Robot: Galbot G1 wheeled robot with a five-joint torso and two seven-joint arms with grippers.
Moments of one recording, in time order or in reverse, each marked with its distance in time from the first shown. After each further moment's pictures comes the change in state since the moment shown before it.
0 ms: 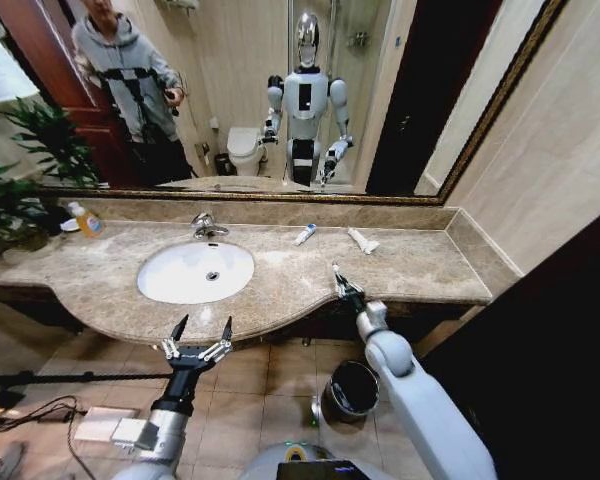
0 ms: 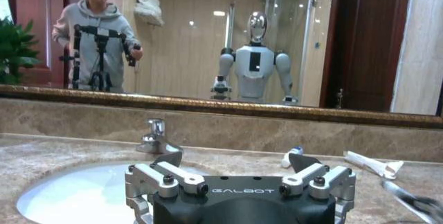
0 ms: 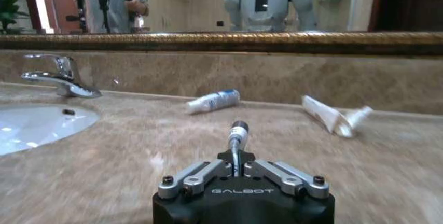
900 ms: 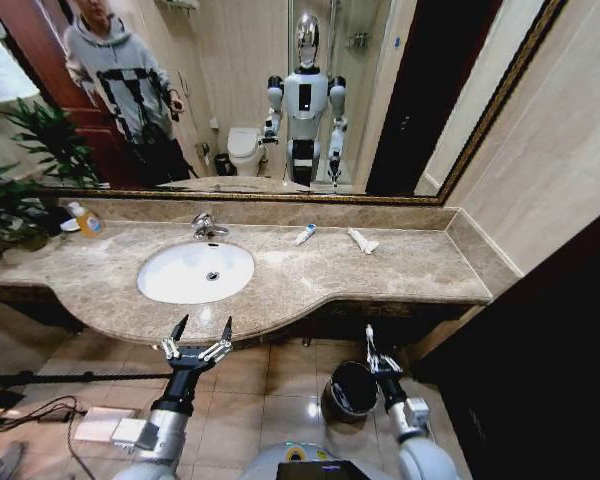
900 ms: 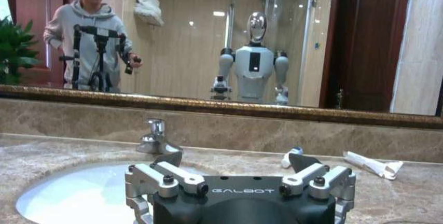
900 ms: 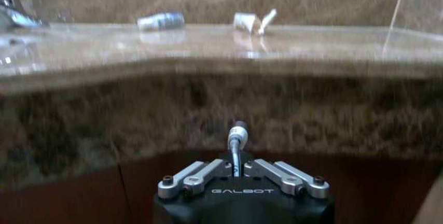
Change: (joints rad) left arm 0.000 0.000 0.000 0.000 0.000 0.000 0.000; right arm -0.495 0.167 0.181 -0.023 -0.126 0.290 -0.008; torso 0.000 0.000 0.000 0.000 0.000
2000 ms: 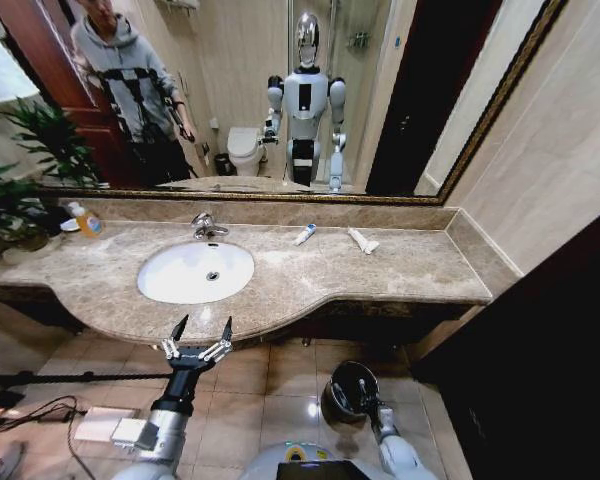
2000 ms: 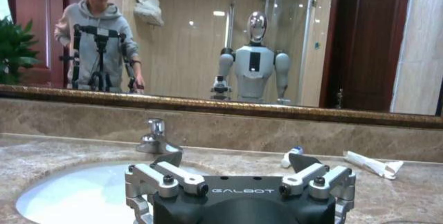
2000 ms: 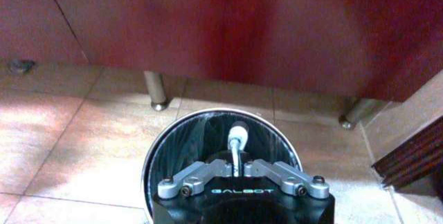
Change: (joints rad) left arm 0.000 0.000 0.000 0.000 0.000 0.000 0.000; right arm 0.605 0.027 -0.067 -1.111 -0.047 0.034 -0.083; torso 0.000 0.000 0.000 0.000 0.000
